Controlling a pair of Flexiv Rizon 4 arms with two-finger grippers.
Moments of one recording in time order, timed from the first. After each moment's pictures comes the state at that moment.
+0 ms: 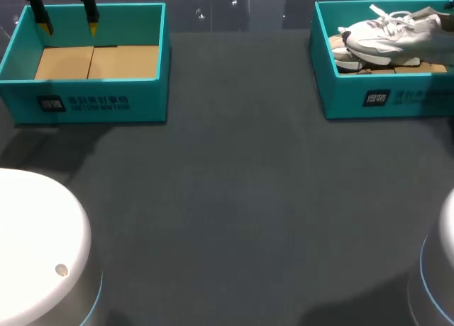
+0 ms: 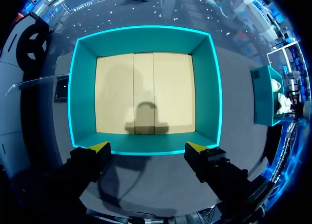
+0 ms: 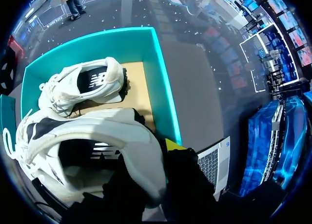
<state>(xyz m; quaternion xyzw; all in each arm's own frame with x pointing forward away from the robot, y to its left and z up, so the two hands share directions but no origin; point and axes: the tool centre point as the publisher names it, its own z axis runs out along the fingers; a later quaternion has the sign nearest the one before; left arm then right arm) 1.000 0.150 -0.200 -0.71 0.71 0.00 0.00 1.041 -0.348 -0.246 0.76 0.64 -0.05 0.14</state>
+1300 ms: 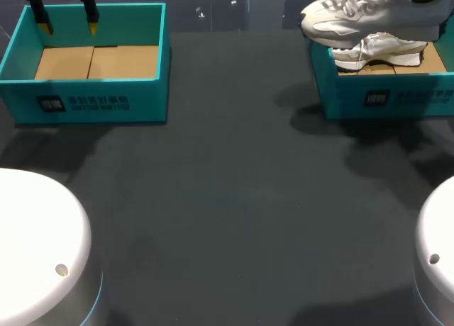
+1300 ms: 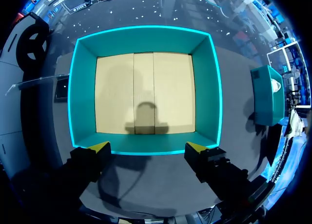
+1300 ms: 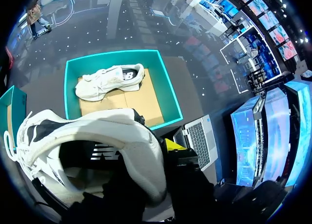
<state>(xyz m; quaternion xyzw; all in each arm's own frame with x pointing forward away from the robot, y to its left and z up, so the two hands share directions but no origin) 1.000 0.150 -0.200 -0.71 0.71 0.00 0.00 0.940 -0.204 -0.104 0.77 0.60 -0.06 0.23</state>
